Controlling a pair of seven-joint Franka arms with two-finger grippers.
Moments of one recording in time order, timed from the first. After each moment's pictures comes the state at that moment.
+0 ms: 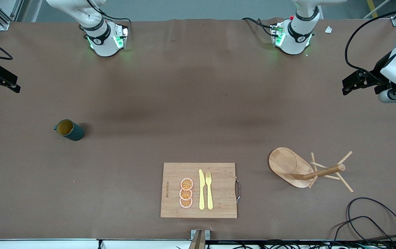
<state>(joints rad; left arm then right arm) 0.00 0.03 -0.12 -1.52 0.03 1.51 -0.12 0.07 -0.03 -0.13 -1.56 -0.04 1.54 -0.08</state>
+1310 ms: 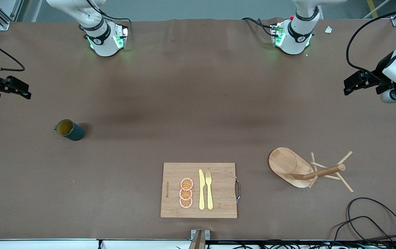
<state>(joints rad) 0.00 0.03 -0.12 -1.52 0.03 1.51 -0.12 0.07 -0.02 -0.13 -1.69 -0.04 1.64 -0.08</state>
